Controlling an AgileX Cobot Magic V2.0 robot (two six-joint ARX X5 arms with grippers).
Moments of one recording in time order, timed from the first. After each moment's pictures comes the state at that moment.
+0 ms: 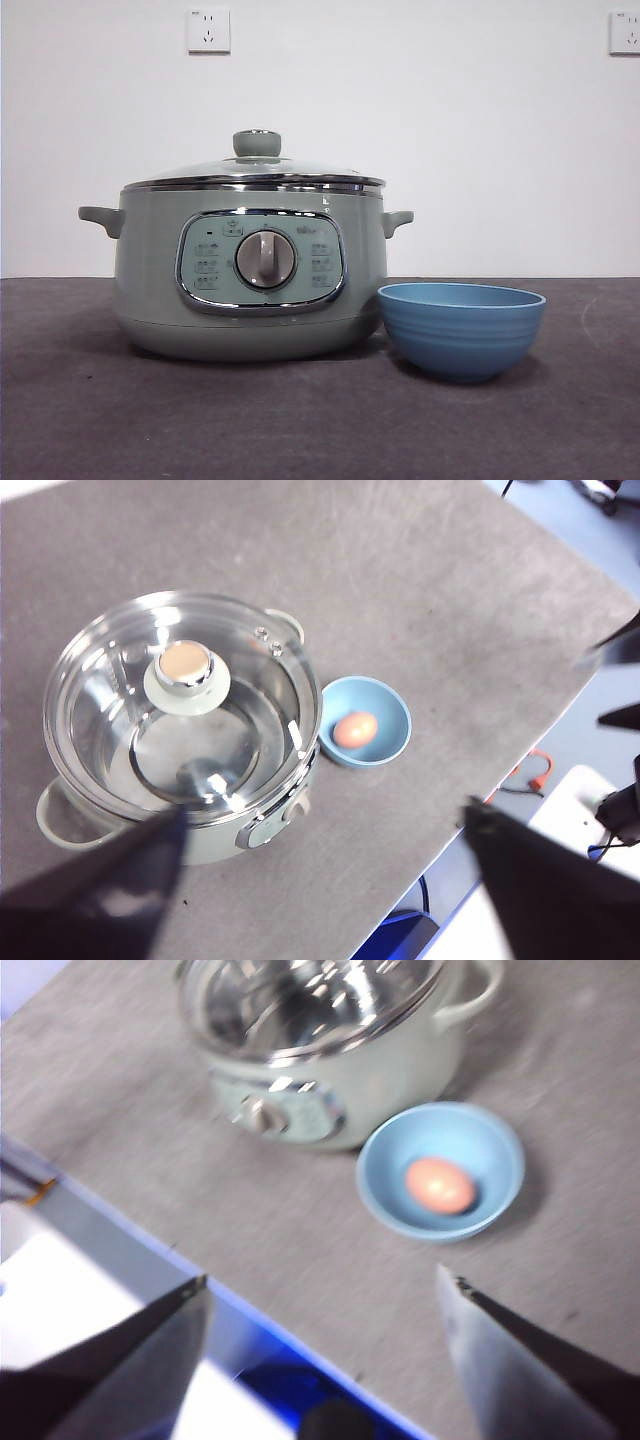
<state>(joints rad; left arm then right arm) -0.48 1.16 1.83 -1.34 0.29 0.03 0.52 0.63 0.95 -1.00 -0.25 0.09</state>
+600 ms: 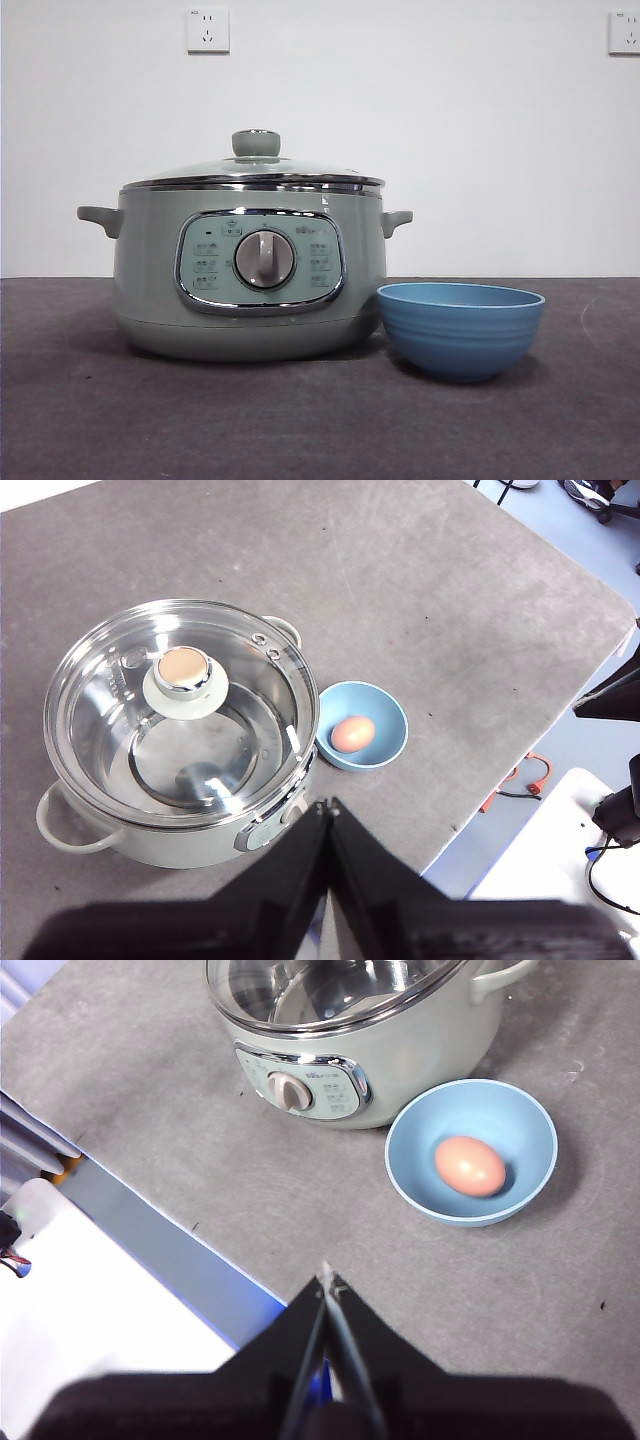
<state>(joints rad) -0.48 1.15 1.83 -1.34 0.29 0.03 0.52 0.65 0.95 -1.01 -0.29 0.09</state>
